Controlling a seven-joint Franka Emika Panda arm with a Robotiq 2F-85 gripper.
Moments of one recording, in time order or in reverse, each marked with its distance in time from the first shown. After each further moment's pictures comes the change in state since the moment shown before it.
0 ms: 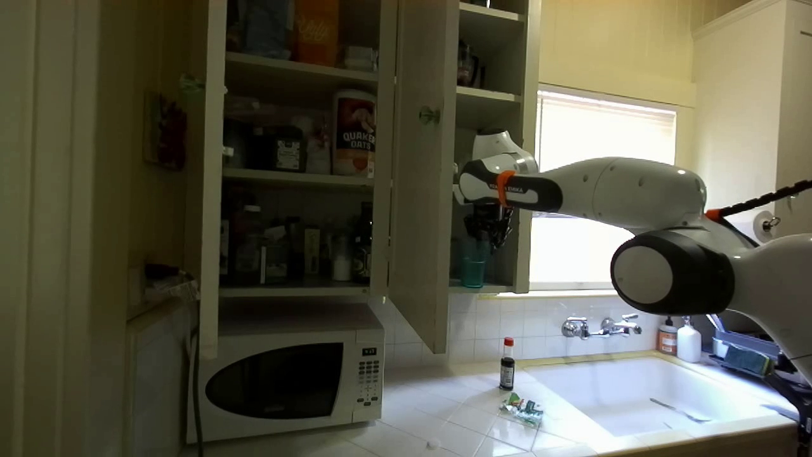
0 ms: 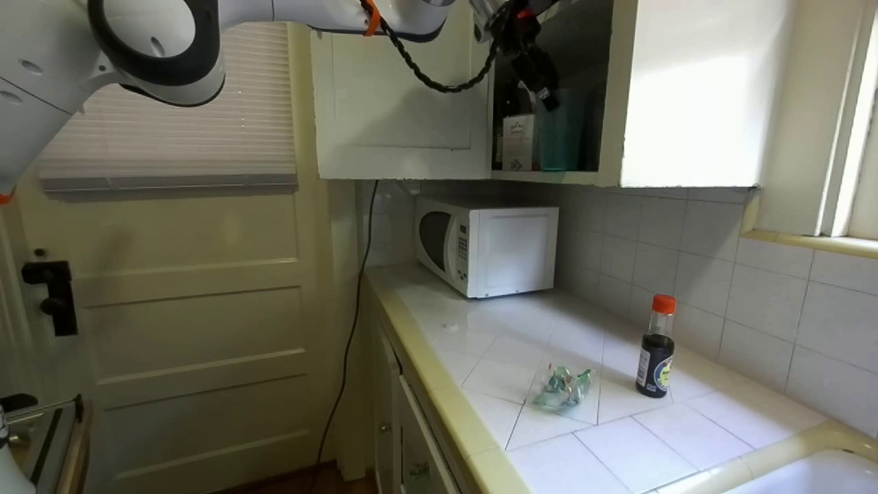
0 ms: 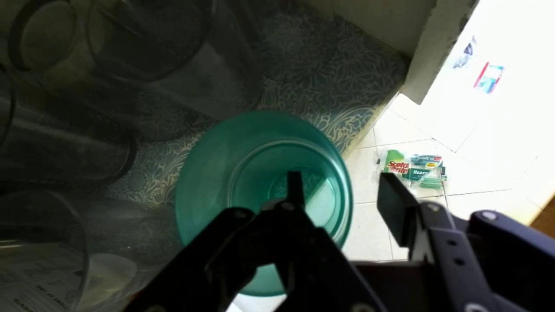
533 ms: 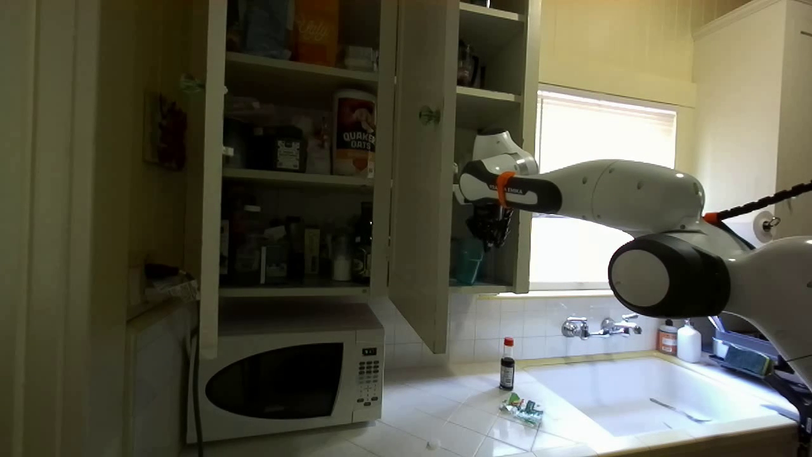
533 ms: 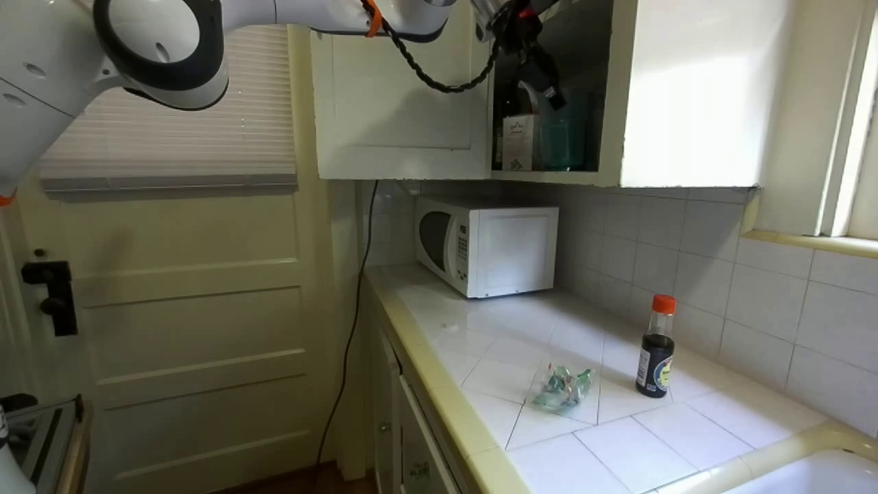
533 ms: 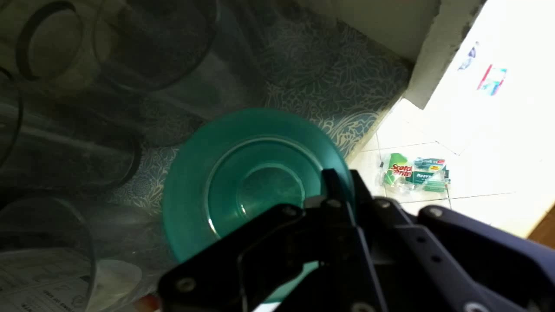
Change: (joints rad) arm -0.003 0.016 -0.001 0.028 0.000 0.000 0.000
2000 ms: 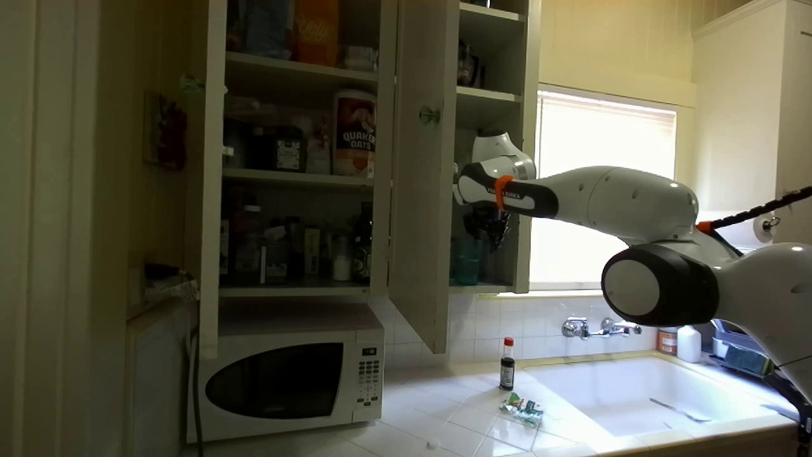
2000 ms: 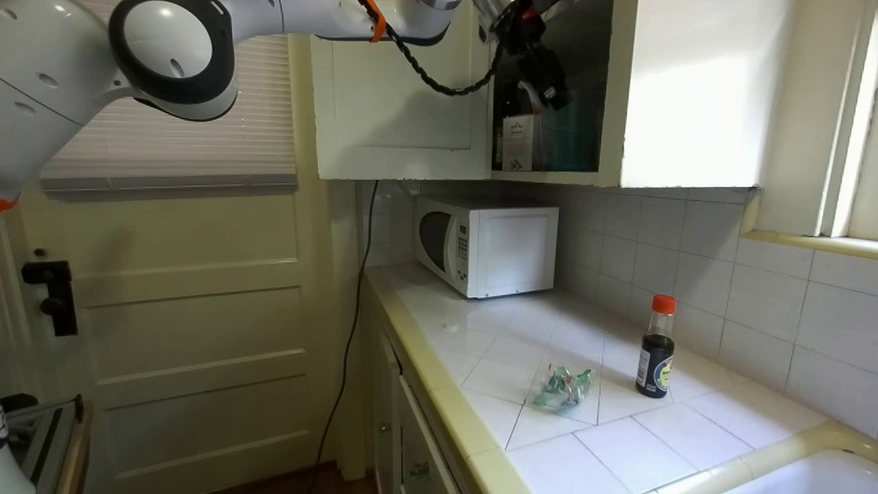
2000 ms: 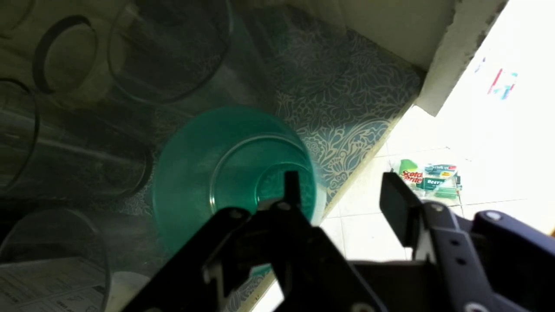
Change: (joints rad) arm -0.001 0.049 -0.004 0.075 0.000 0.000 0.008
